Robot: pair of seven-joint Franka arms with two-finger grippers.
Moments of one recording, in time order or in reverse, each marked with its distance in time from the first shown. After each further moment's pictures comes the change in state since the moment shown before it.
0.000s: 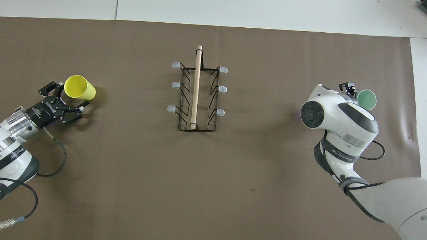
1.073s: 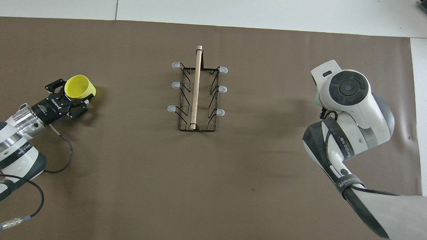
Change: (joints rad) left arm -0.030 0.000 0.001 0.008 -0.023 0.027 0.041; right arm 0.005 -0.092 0.086 0.076 0.643 0.003 0.056
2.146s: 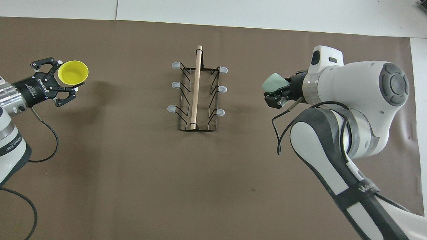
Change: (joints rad) left arm -0.136 -0.228 -0.001 0.113 0.625 0.331 -0.116; right arm 0.001 -0.125 0.138 0.024 0.970 0.217 0.090
